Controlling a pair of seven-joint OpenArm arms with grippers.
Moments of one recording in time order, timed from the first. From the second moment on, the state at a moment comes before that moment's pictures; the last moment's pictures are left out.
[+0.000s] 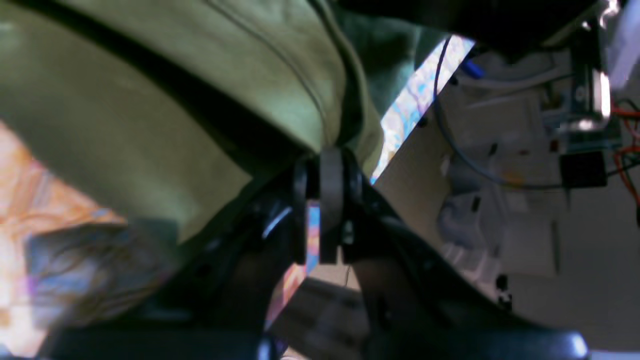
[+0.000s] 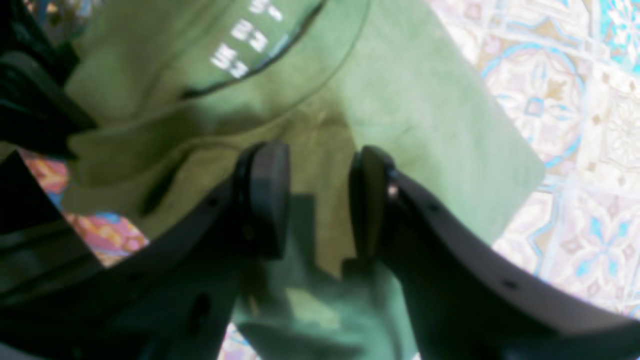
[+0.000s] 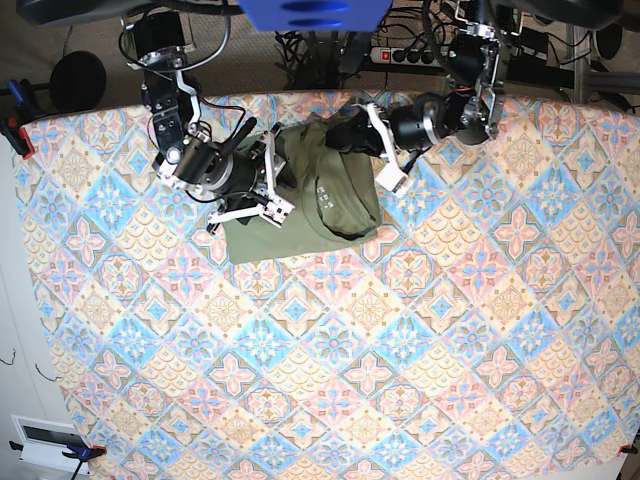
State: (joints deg) left arm 15.6 -12.2 6.1 95.8 -53.8 -33.7 58.0; right arm -6.1 10.7 -12.3 108.2 9.8 41.1 -59.2
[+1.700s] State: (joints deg) left arm 23.4 -14.7 3.7 107.6 -52.3 -33.5 58.2; right arm 8.5 10.7 -6.0 95.6 9.5 41.2 -57.9
